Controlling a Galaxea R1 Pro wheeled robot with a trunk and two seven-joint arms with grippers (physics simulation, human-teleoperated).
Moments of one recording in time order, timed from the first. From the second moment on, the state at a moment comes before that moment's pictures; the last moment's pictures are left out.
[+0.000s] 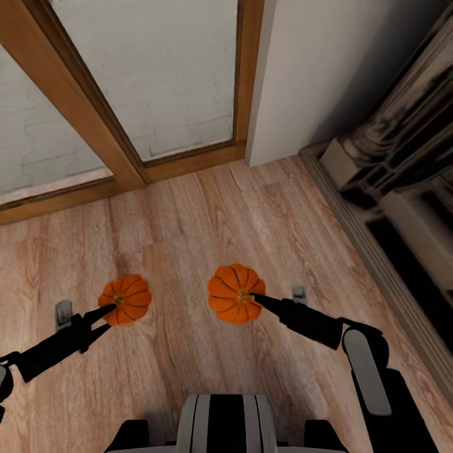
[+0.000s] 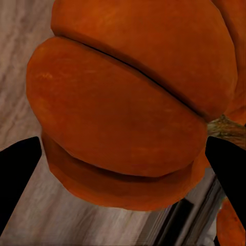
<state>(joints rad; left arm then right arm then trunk) -0.27 0.27 0.43 -1.41 1.22 1.03 -0.26 -0.38 0.00 -0.08 -1.60 -0.71 1.03 0.63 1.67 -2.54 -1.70</state>
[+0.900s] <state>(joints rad) -0.26 0.47 0.26 -1.43 1.47 1.04 -0.27 -0.36 0.00 -0.22 -1.60 -0.73 1.04 0.63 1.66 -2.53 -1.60</state>
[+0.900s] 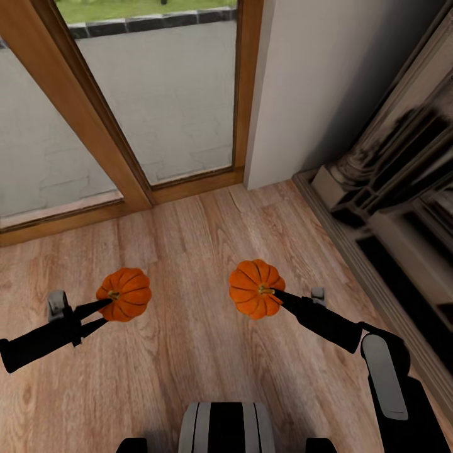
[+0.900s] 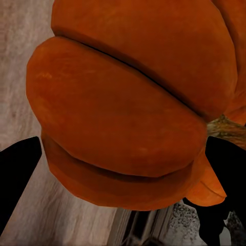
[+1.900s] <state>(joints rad) -0.26 0.48 0.26 -1.42 1.51 1.04 -0.27 -0.36 0.00 -0.22 -1.60 -0.73 1.04 0.63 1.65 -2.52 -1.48</state>
